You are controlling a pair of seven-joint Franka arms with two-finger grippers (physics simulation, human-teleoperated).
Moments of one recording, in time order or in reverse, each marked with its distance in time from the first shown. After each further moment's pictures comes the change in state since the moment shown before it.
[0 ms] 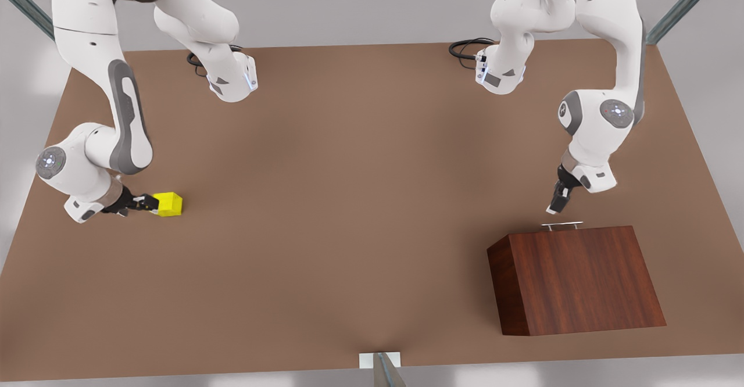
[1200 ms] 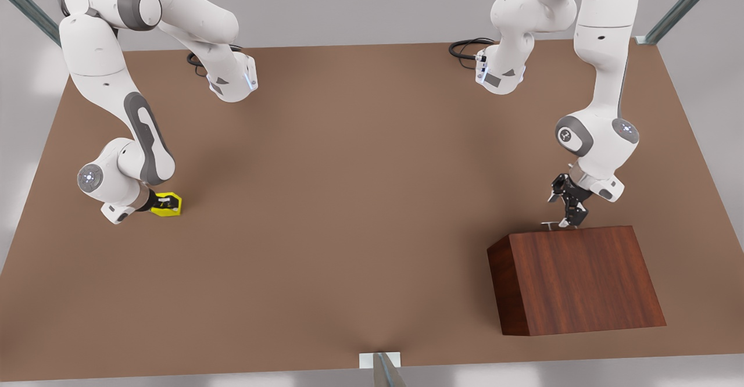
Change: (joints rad) left arm 0.032 0.174 0.048 -0.003 -0.459 0.195 -0.036; right arm -0.012 0.166 -0.006 -0.104 0.001 0.166 -0.029
